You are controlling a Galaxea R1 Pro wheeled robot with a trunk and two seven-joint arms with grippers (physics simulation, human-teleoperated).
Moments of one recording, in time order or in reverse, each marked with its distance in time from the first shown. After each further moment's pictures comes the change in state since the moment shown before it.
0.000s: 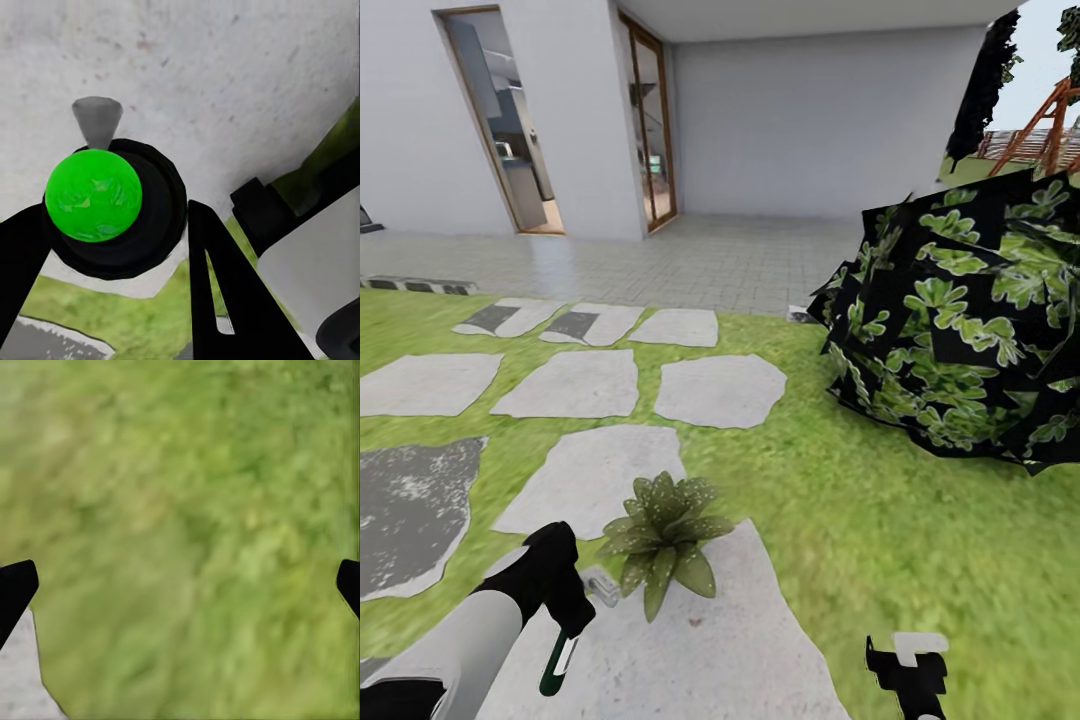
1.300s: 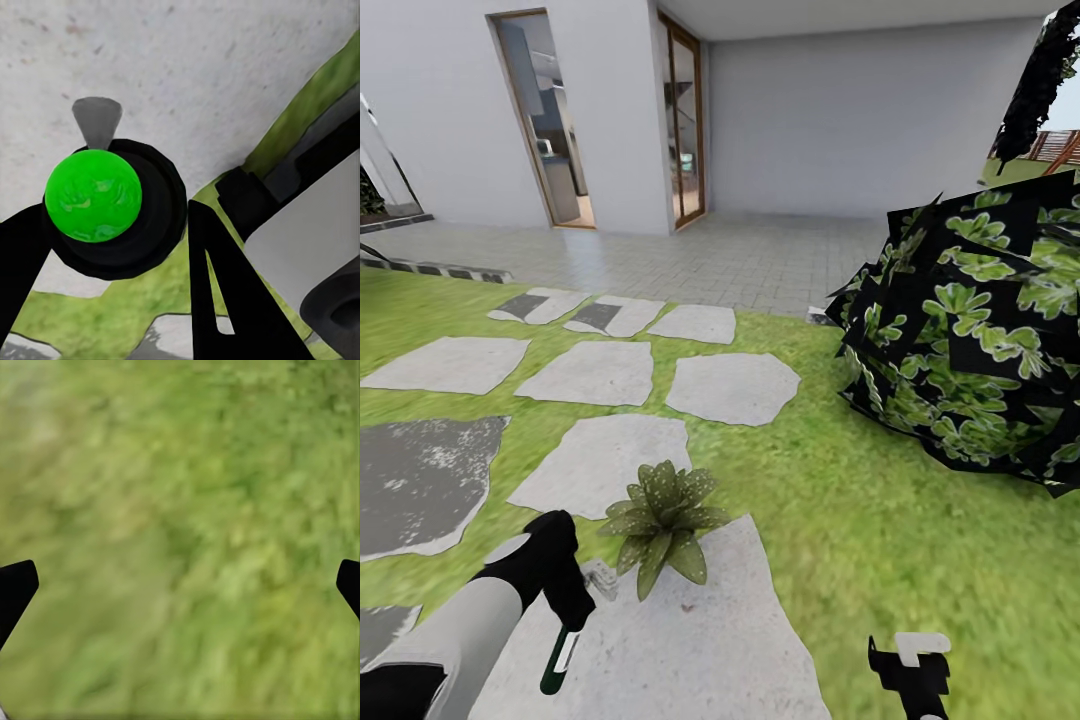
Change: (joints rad) left arm -0.035 0.010 -0.019 0.000 -0.054 -0.010 -0.136; right arm 0.000 -0.006 0.000 0.001 0.001 0.000 -0.001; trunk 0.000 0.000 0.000
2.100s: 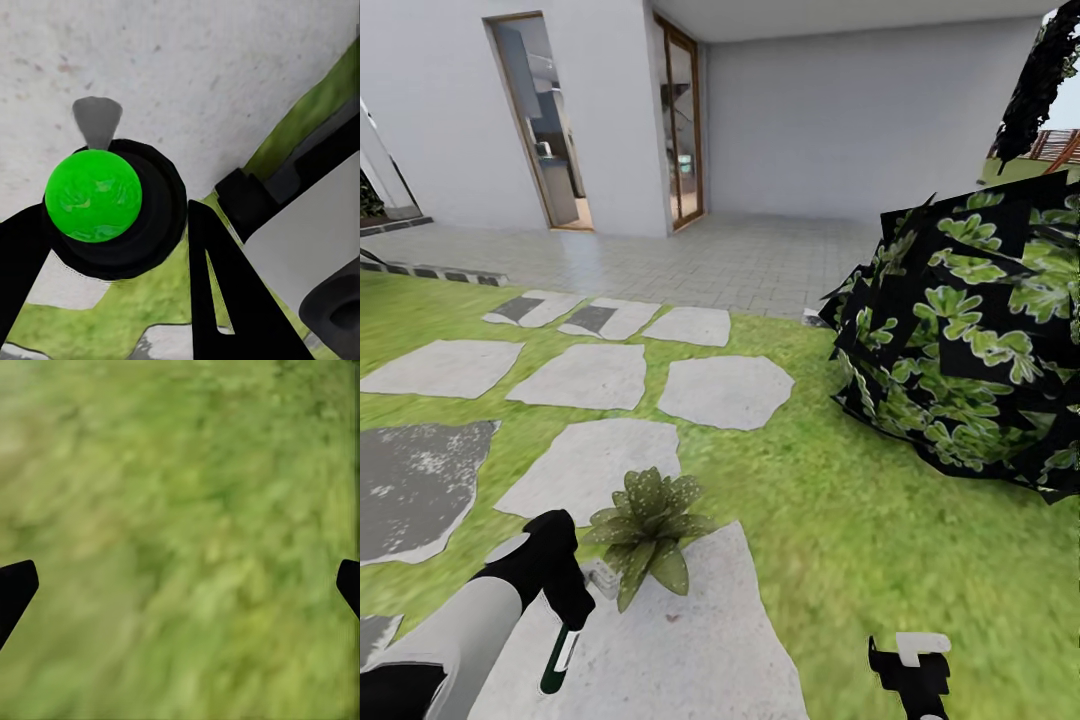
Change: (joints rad) left arm -0.001 0.000 0.002 -0.002 0.003 0.003 0.001; right arm 0.000 0.000 0.000 0.000 0.000 0.000 -0.001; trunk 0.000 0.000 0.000
